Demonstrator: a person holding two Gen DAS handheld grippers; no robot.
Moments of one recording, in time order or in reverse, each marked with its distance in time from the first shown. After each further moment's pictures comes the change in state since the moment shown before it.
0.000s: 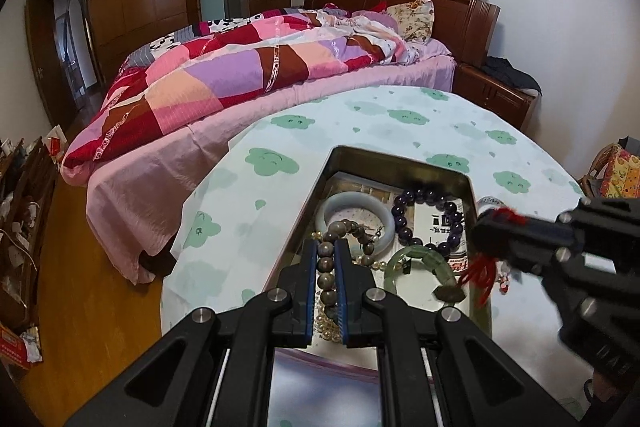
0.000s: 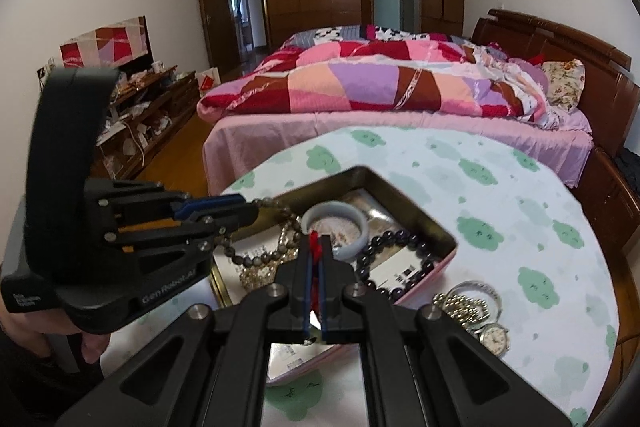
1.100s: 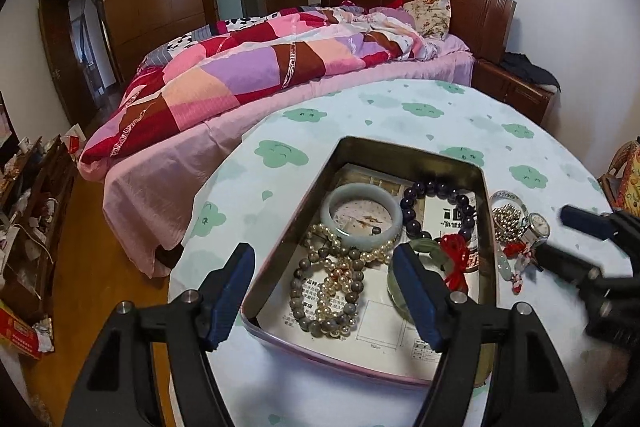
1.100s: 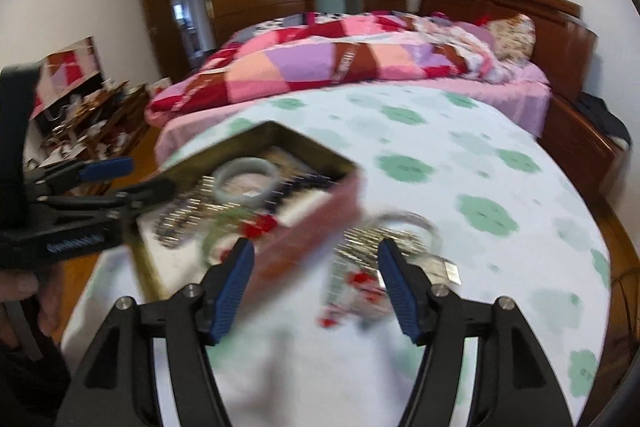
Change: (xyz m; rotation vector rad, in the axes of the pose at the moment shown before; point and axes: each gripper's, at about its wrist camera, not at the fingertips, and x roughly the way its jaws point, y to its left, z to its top) left arm 0.004 -0.015 -0.006 -0.002 0.006 0.095; right arm -0.015 -0.066 -0.048 0.176 0.024 -0.151
